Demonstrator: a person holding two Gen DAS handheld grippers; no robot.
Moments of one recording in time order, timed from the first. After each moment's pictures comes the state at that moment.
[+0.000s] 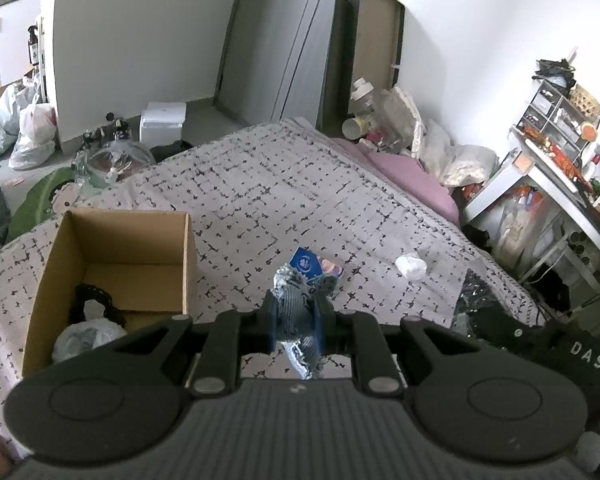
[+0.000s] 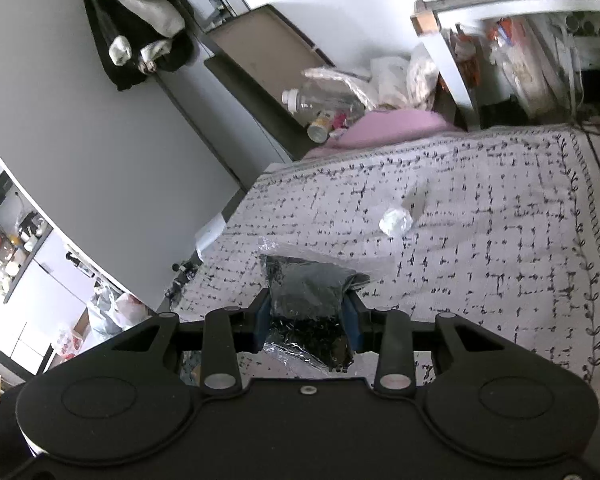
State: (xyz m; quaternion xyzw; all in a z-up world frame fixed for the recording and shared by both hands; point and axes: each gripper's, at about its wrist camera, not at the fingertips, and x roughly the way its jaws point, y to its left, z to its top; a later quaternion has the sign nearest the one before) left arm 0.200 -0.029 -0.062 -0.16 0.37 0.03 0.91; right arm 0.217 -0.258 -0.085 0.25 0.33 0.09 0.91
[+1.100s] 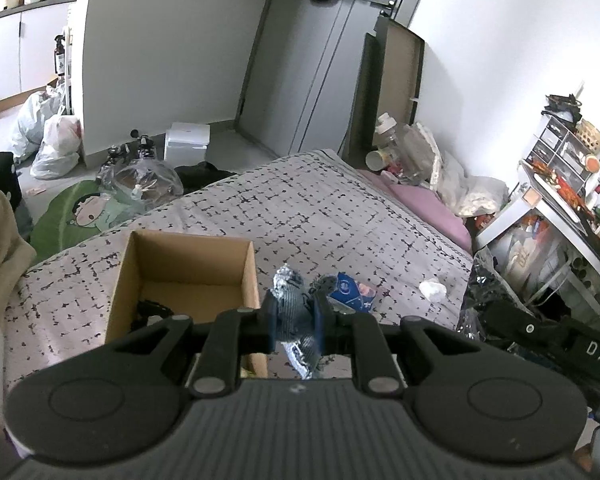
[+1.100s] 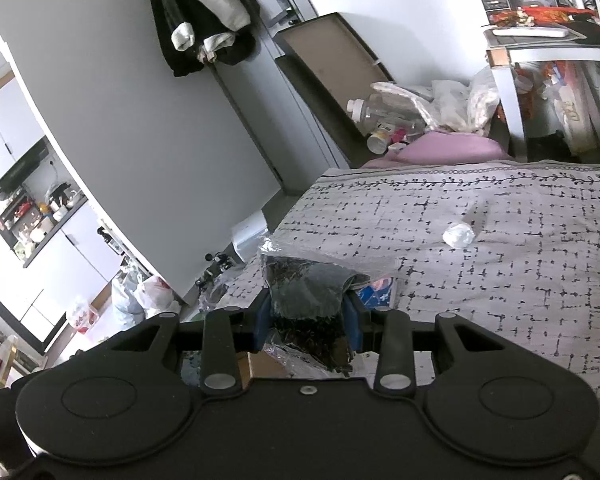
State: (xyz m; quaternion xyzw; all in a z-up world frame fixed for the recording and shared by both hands) left arm 0.163 0.031 -0.041 -0.17 0.34 0.05 0.92; right arm 0.189 -0.194 -0.051 0.20 0.30 0.14 0.92
